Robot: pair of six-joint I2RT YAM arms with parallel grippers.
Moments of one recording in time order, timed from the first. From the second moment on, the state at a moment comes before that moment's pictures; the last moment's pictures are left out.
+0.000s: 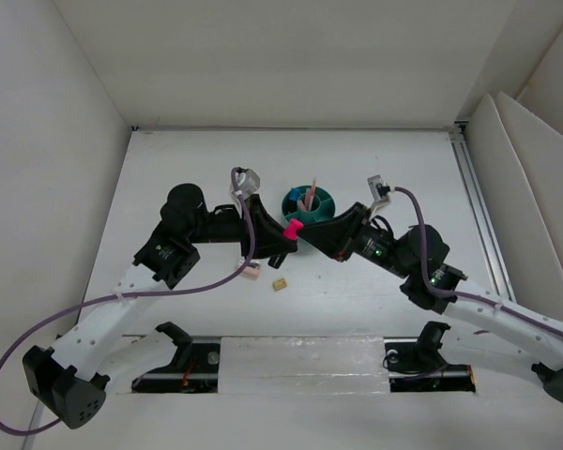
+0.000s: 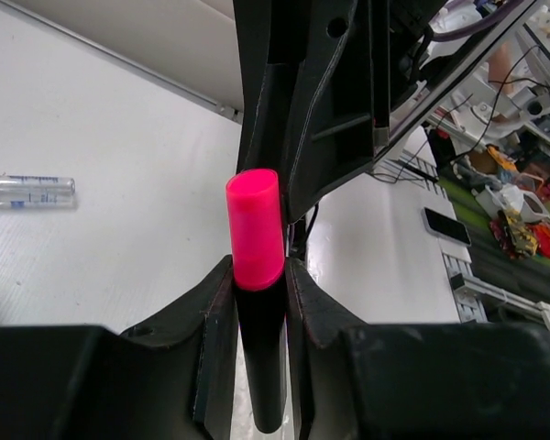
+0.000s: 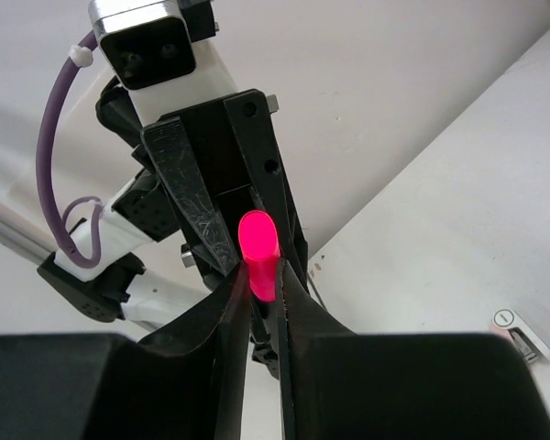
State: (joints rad) left arm -0.61 0.94 0.91 0.00 0.94 -0.47; right arm 0.94 0.88 0.73 0.42 -0.15 0.81
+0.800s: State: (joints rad) left arm -0.60 1.22 0.91 0.01 -0.01 -0.57; right arm 0.95 0.47 0.72 0.05 0.19 0.71
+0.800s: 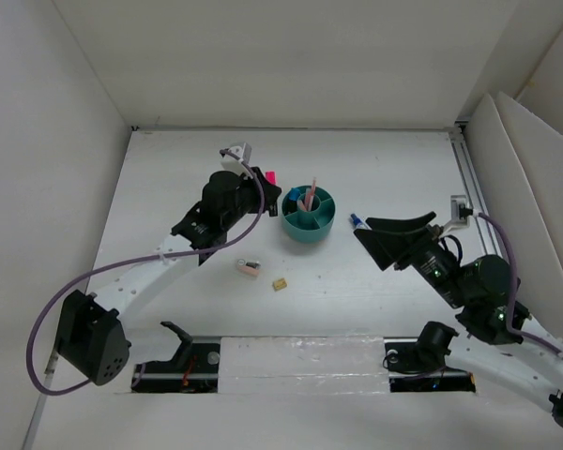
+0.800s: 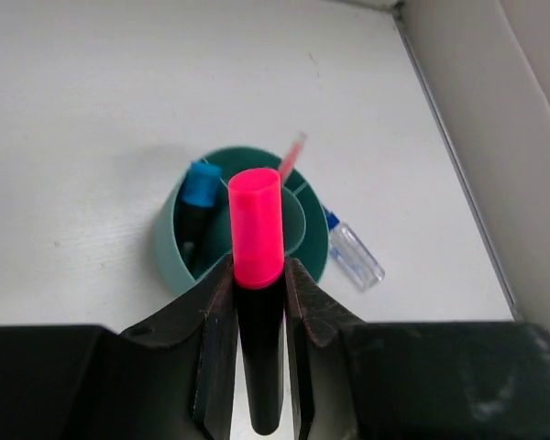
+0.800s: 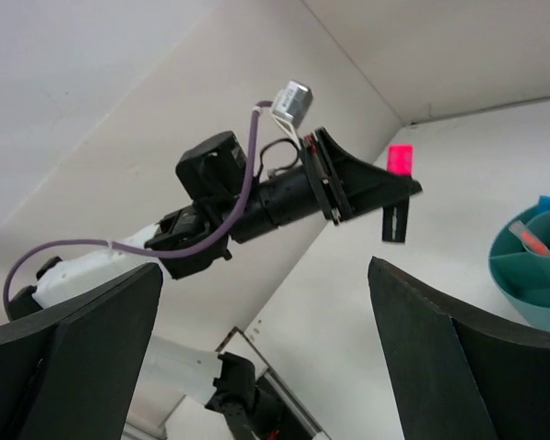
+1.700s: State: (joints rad) left arm -0.56 1.51 0.94 0.41 -0.10 -0.55; right arm 0.95 0.22 0.65 -0.15 0.14 0.76
